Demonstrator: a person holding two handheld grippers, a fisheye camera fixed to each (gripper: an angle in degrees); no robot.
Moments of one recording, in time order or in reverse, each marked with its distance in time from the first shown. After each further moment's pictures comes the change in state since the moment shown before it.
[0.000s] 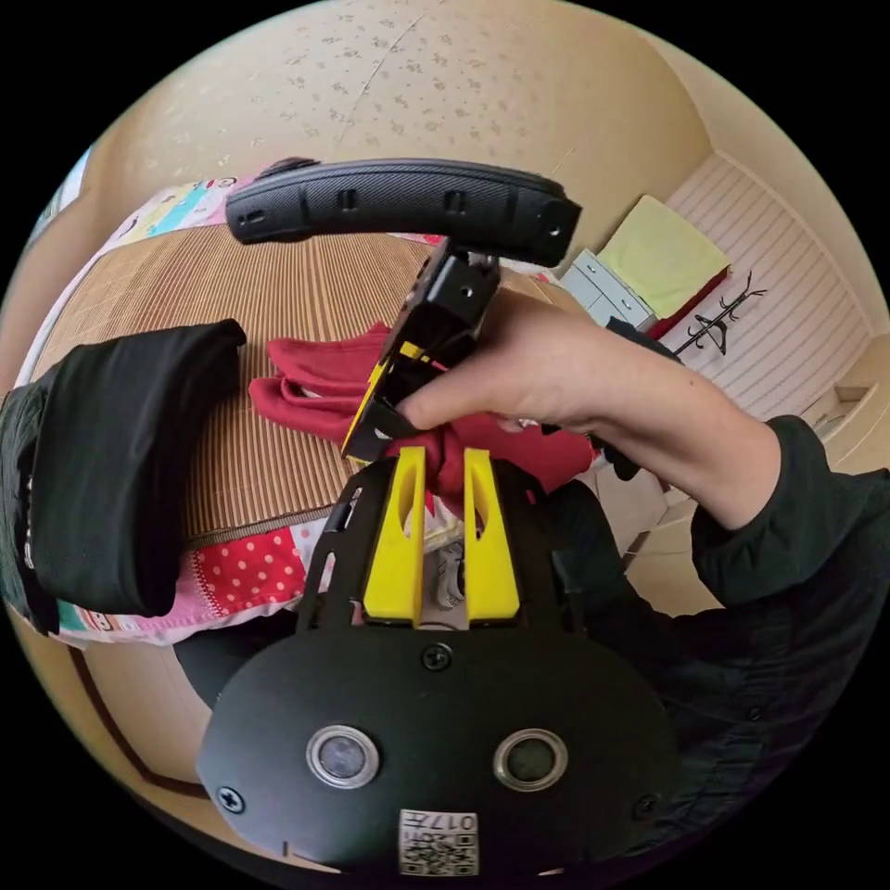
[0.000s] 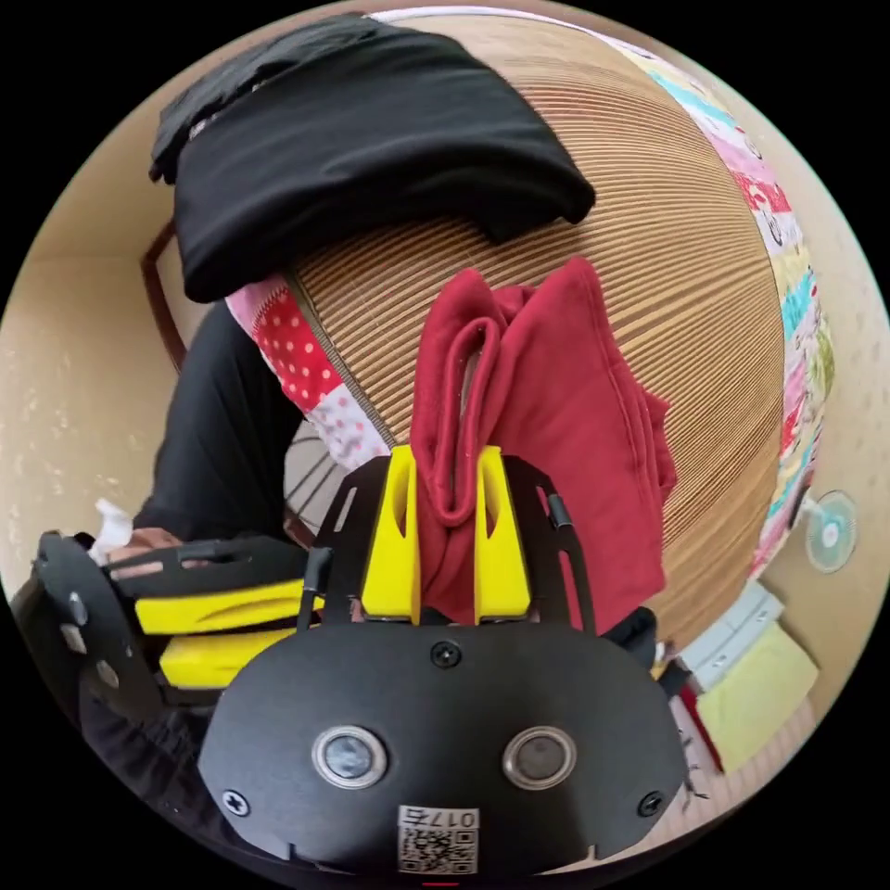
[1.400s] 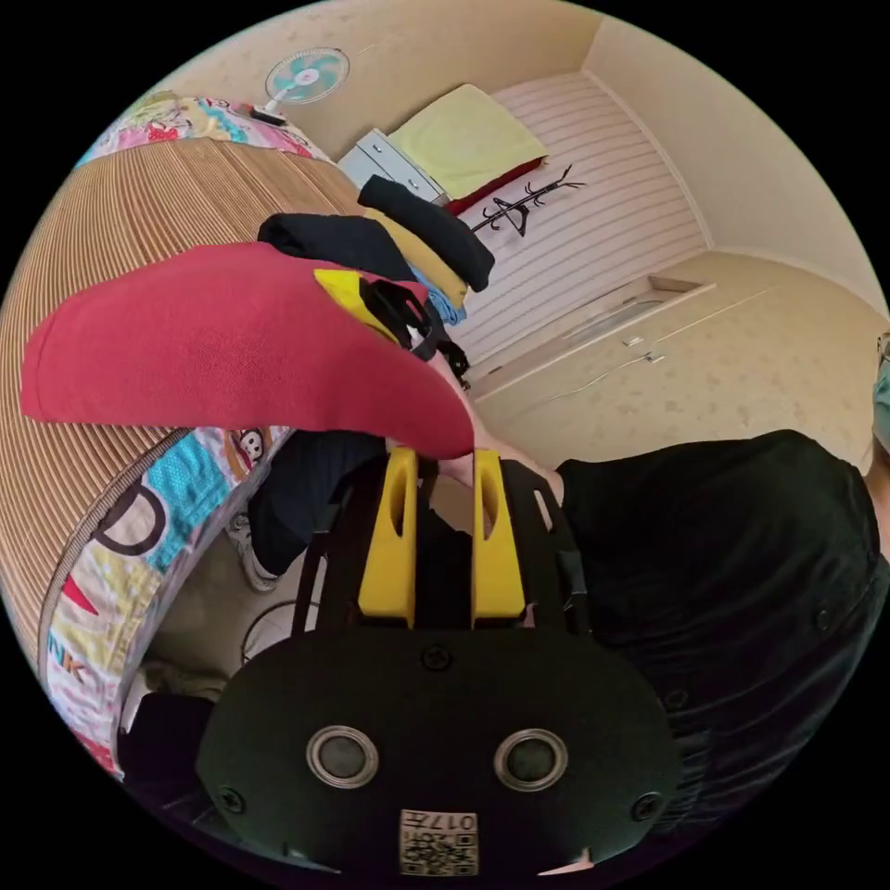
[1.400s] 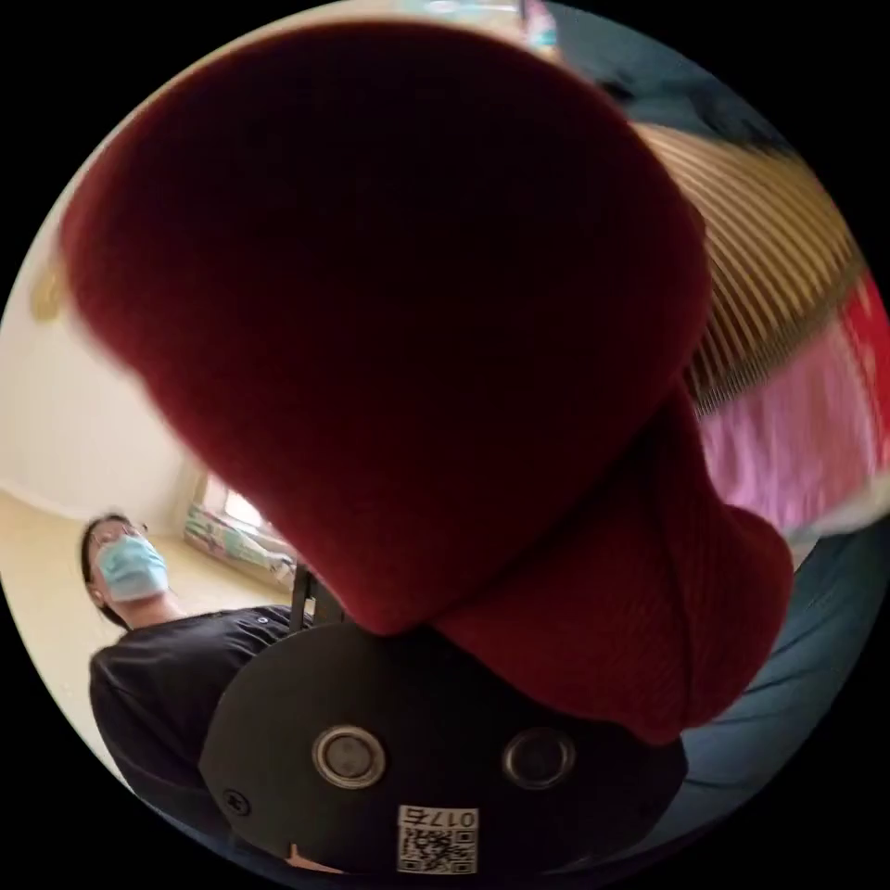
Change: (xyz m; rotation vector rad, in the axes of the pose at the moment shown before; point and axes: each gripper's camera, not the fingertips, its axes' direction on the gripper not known) left arm 0.085 -0.005 0.115 -0.380 0.661 0.284; right arm 0.199 0.560 0.173 1.265 -1.318 0.627
